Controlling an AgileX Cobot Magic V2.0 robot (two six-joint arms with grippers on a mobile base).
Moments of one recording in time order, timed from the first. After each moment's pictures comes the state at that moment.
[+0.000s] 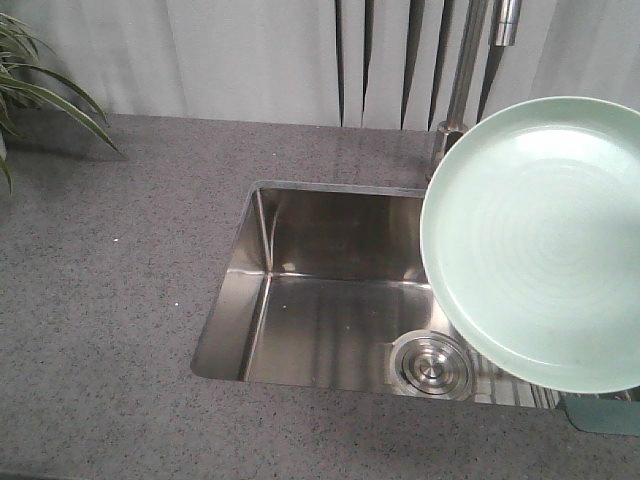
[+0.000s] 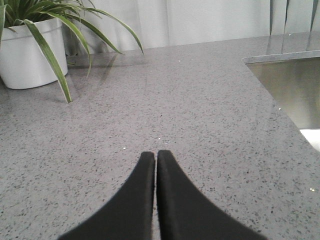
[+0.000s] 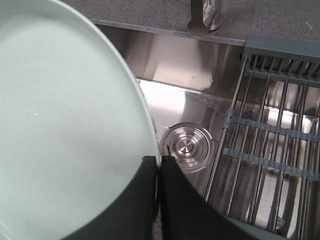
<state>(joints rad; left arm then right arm) -0.06 -0.01 0.03 0.28 0.21 -0.26 -0.42 0.89 -1.17 0.65 1.27 -0.58</state>
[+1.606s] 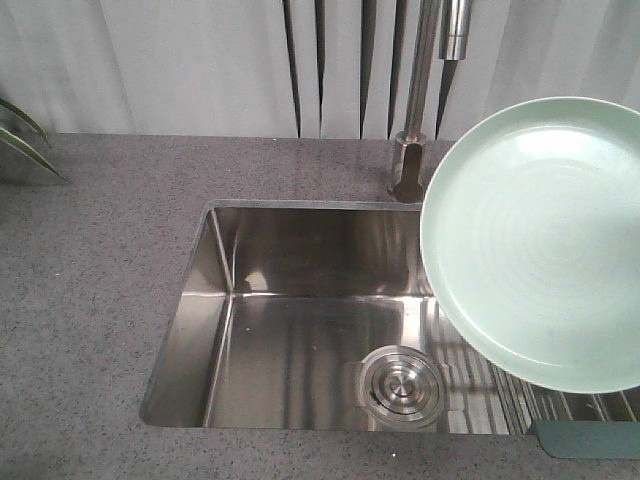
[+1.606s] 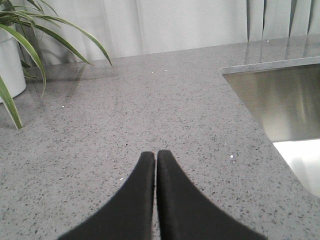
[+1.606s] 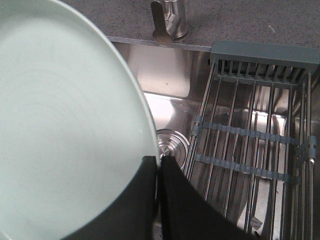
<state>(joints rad) -0.06 -0.01 0.03 0.28 0.21 -0.26 -0.42 0.89 -1.17 0.65 1.27 -0.58</state>
